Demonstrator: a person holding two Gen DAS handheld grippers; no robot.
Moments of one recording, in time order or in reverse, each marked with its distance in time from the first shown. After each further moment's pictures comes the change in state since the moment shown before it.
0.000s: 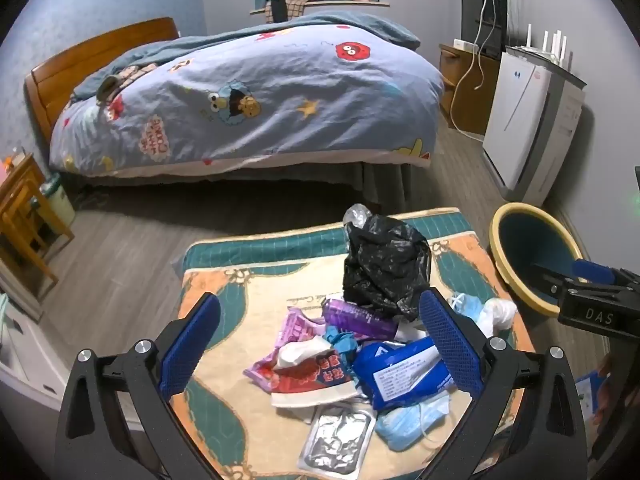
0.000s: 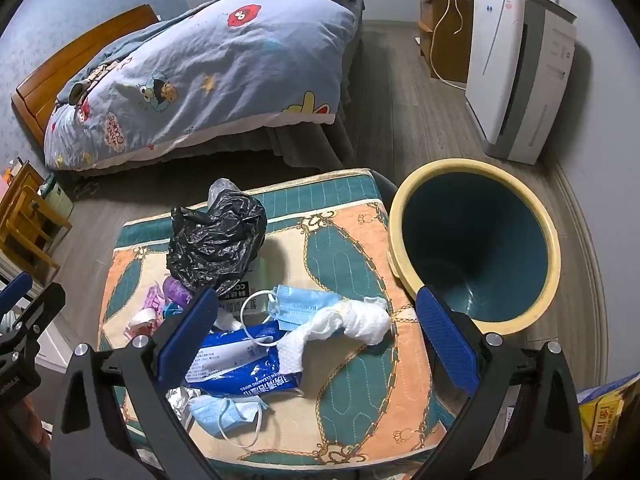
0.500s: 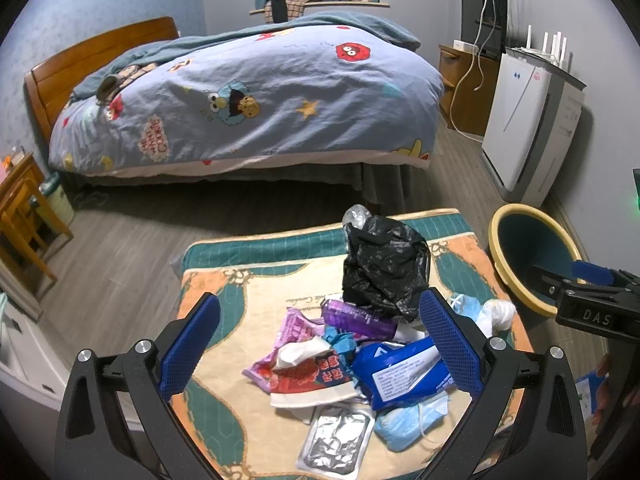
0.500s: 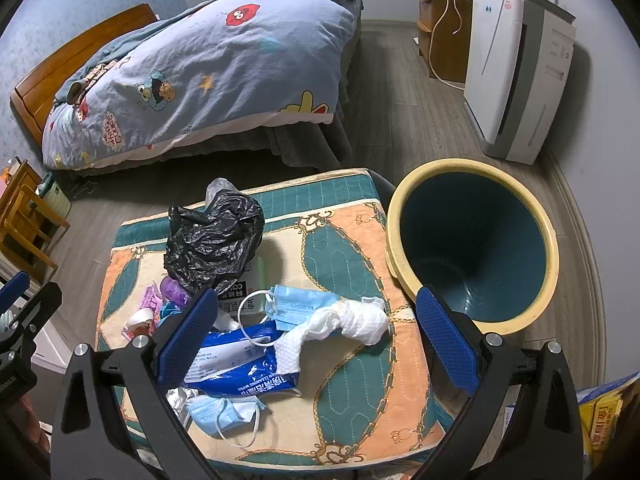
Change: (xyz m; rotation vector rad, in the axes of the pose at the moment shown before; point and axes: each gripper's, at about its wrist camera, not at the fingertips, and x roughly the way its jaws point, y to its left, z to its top) left arm 0.000 0.000 0.000 0.001 0.002 -0.001; right arm 0.001 0.003 0.000 -0.002 0.005 -0.007
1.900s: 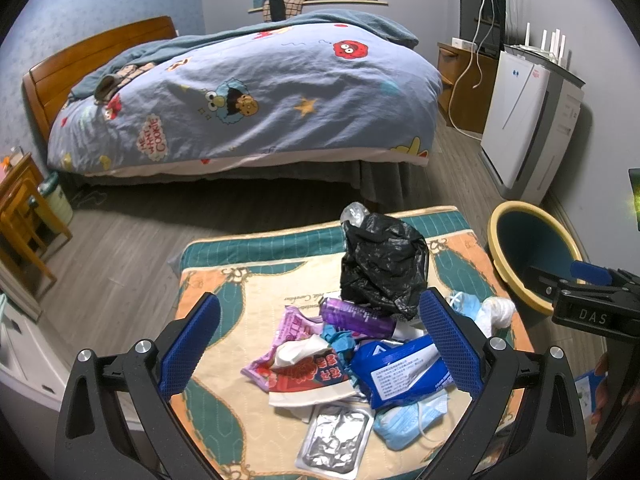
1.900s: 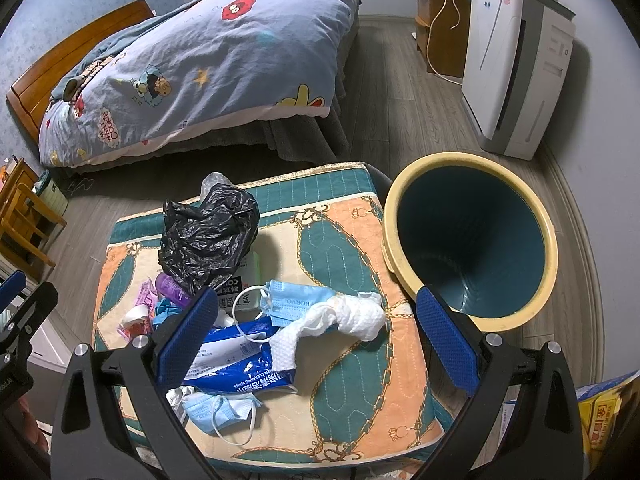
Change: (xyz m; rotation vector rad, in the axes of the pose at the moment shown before) left arm 0.000 0.000 0.000 -0.002 0.004 -0.001; right arm 0.003 -0.003 -0.002 0.002 0.020 -0.014
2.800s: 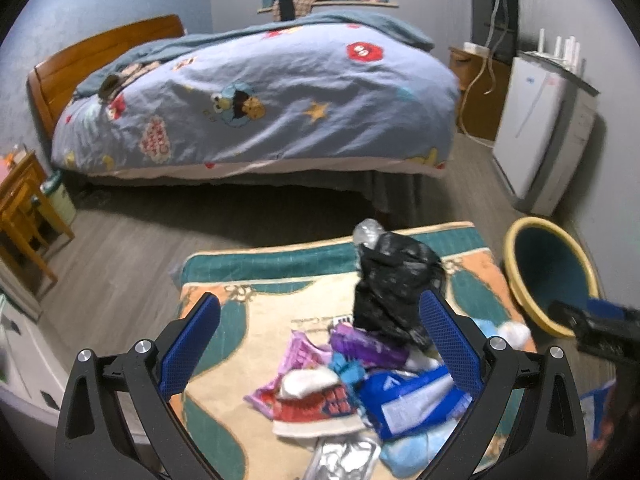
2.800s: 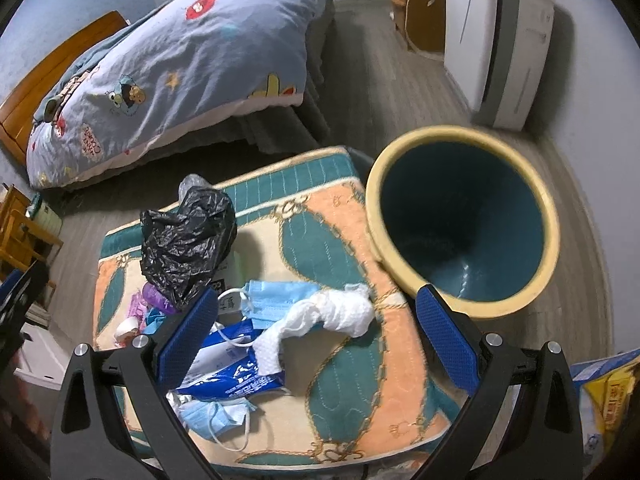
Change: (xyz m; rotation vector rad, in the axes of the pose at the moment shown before) left arm 0.039 0.004 0.018 -0.033 0.004 0.025; right arm 0.018 -0.022 0.000 0.114 0.067 0.004
